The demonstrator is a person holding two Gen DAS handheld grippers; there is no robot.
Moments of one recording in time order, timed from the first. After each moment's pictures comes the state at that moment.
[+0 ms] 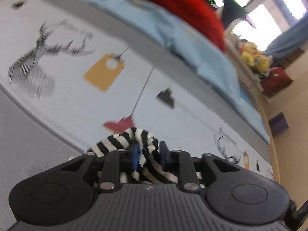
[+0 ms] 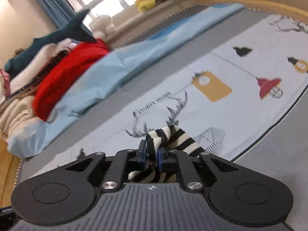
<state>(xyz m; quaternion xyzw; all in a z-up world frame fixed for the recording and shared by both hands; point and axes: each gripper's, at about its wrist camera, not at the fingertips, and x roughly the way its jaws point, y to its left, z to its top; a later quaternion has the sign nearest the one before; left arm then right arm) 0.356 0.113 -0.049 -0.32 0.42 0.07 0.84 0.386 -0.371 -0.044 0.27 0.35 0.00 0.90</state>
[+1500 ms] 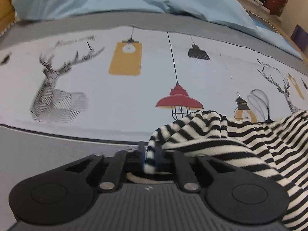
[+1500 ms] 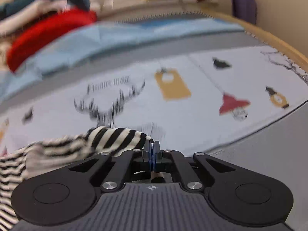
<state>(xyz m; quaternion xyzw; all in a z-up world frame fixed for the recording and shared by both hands) 0.343 0.129 -0.081 -0.04 0.50 0.05 0.87 0.383 -0.400 -0.078 0.07 0.40 -0.02 0.91</state>
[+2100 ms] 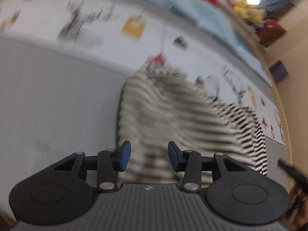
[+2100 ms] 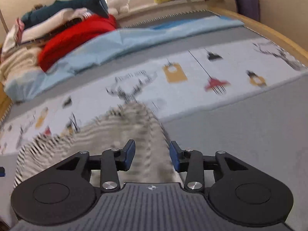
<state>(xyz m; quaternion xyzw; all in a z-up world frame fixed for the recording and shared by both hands) 0.196 0.151 -0.035 -0.25 0.53 0.02 0.81 0.235 -0.442 -0.010 0.12 0.40 0.04 0.91</state>
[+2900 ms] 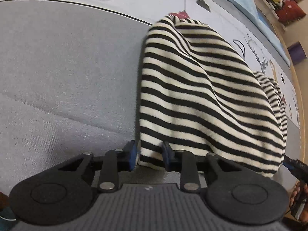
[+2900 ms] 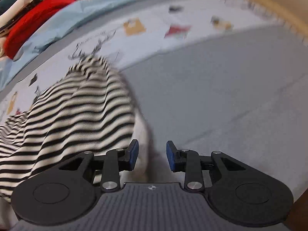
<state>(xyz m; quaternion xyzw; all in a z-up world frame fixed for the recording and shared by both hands) 0.188 0.149 -0.078 -0.21 0.60 0.02 0.77 0.214 -0.455 -0.067 0.16 0.50 -0.03 0.85</state>
